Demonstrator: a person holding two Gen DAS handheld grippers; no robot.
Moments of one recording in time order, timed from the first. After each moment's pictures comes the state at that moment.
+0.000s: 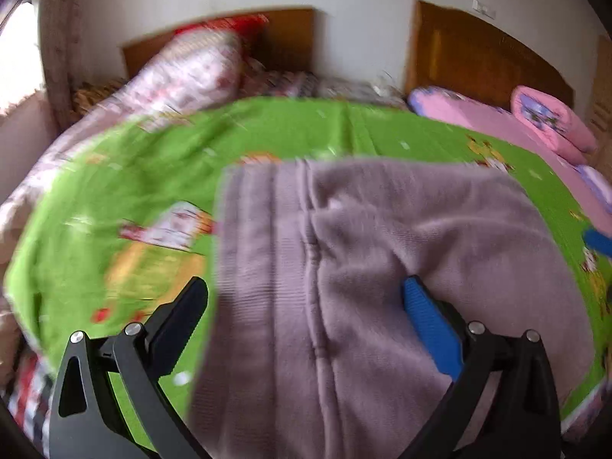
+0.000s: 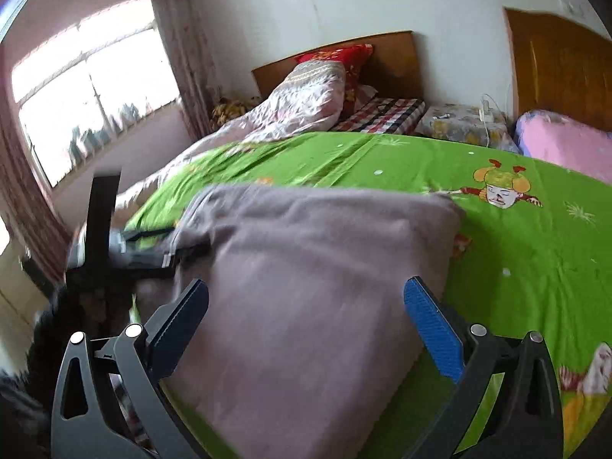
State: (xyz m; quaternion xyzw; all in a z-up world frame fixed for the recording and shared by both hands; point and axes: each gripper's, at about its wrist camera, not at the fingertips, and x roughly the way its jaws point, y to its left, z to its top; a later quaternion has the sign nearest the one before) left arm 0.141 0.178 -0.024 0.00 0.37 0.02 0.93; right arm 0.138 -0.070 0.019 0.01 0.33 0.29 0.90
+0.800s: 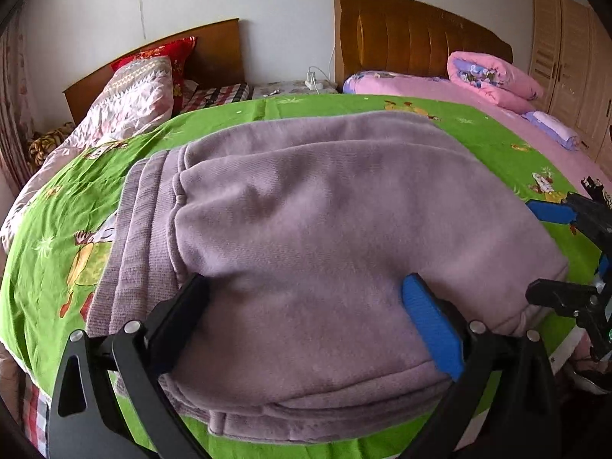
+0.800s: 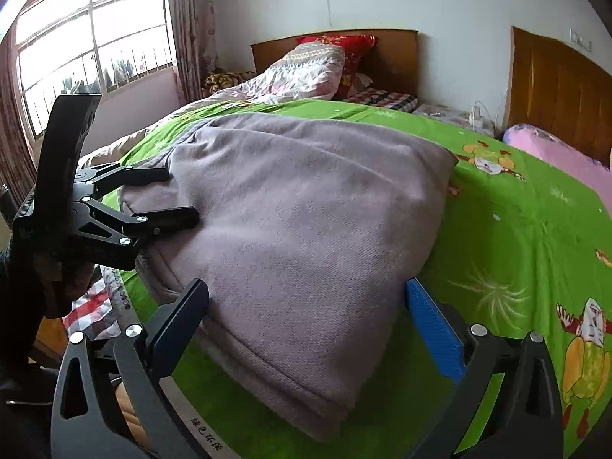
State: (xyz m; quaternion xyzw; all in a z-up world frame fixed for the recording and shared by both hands) left arm 0.101 0.135 -0.052 0.06 0.36 -0.11 0.92; right arm 0.104 -0.069 -0.029 -0.04 0.35 0.27 0.90
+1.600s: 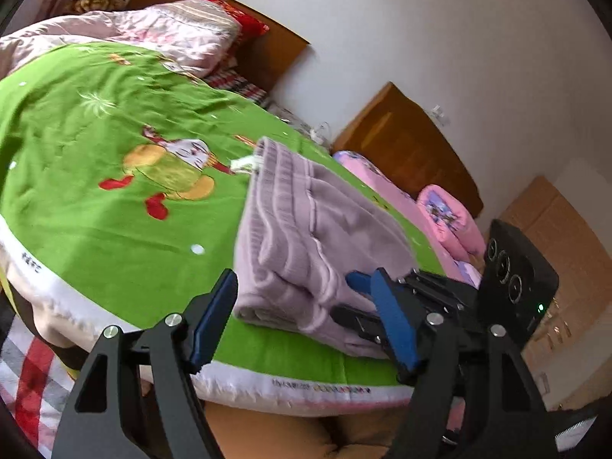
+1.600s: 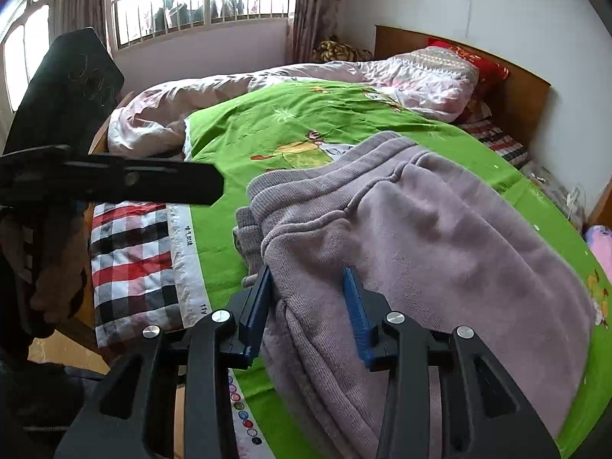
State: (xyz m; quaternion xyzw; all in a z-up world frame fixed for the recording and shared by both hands) left arm 0.026 0.285 -0.037 -0.28 0.32 -0.16 0.89; right arm 0.105 0.118 -0.002 -0.19 0.33 0.43 0.82
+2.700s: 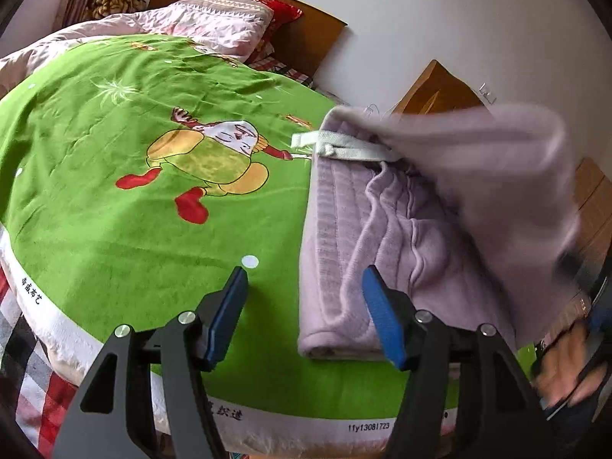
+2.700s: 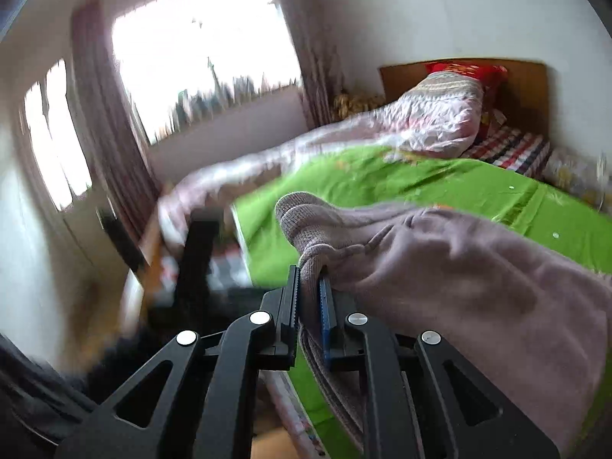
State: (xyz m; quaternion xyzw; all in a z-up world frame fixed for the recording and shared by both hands) left arm 0.073 0.285 -0.071 -0.23 0.37 -0.07 0.90; right arm 0.093 0.105 0.036 -0.08 0.32 0.48 0.82
